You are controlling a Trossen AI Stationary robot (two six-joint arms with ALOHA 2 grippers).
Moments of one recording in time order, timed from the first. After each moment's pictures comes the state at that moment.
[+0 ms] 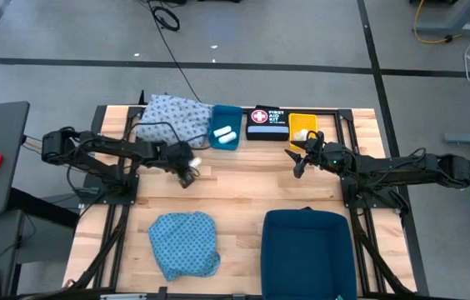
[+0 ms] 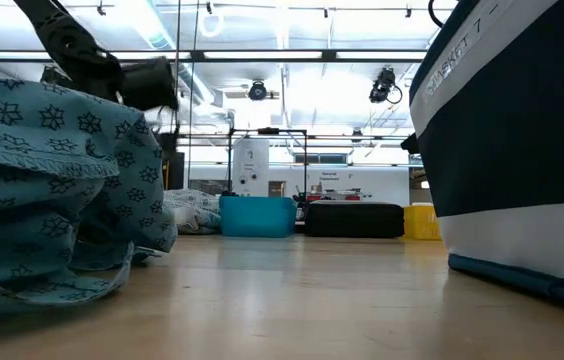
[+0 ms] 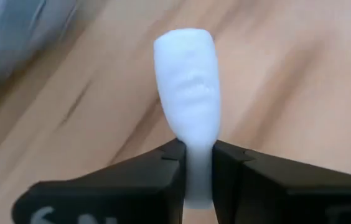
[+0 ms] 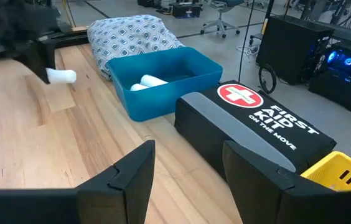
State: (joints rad) left arm 0.25 1.31 0.51 -0.25 -0.13 -0.30; right arm -0.23 0.88 0.22 0.34 0.33 0.07
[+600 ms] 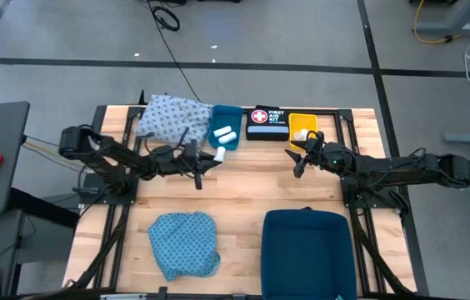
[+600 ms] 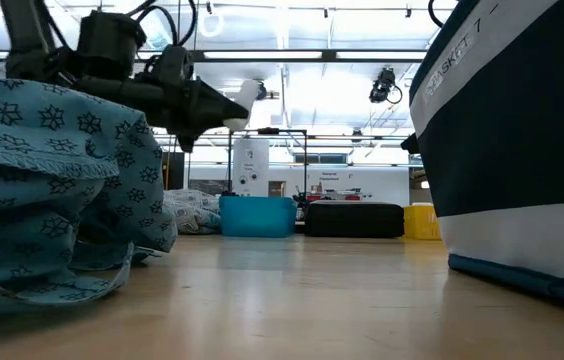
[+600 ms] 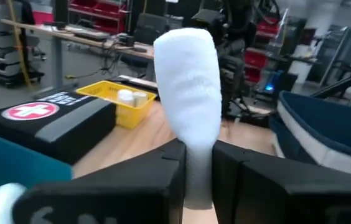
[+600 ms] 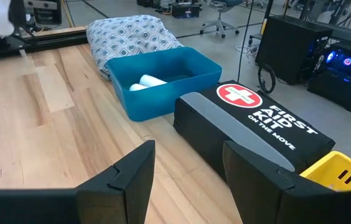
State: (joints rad) left arm 0.12 1.50 0.30 1.22 -0.07 -0.16; right arm -0.23 0.88 0.22 0.34 0.34 0.07
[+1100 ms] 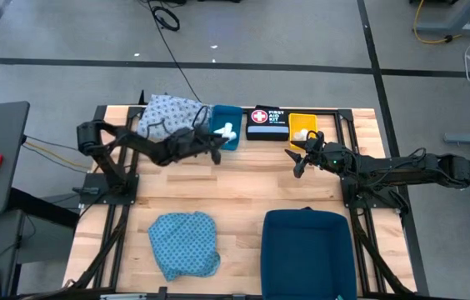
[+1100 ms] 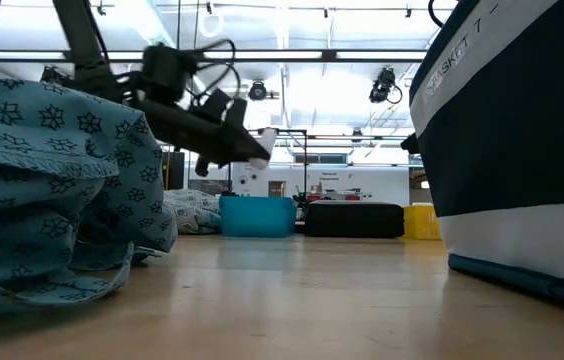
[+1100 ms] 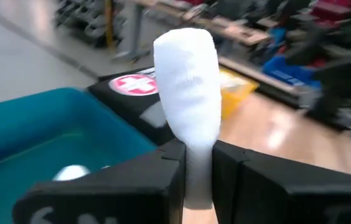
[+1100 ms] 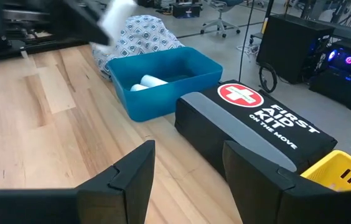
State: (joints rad) left arm 0.34 1.66 0.53 0.99 -0.16 -0.25; right arm -0.23 0.88 0.22 0.34 0.33 0.08
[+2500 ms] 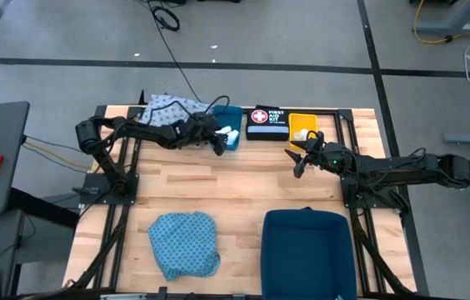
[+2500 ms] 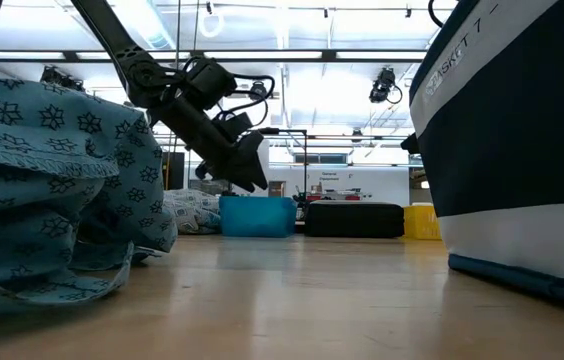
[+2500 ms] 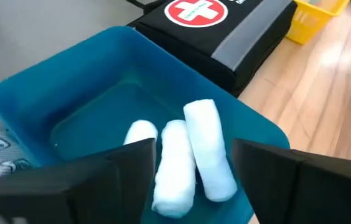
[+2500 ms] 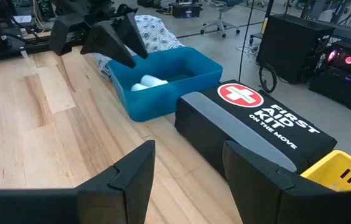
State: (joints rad) left arm 0.45 1.66 0.79 0.33 -0.16 -0.13; right arm -0.23 0.88 0.22 0.34 0.33 0.08
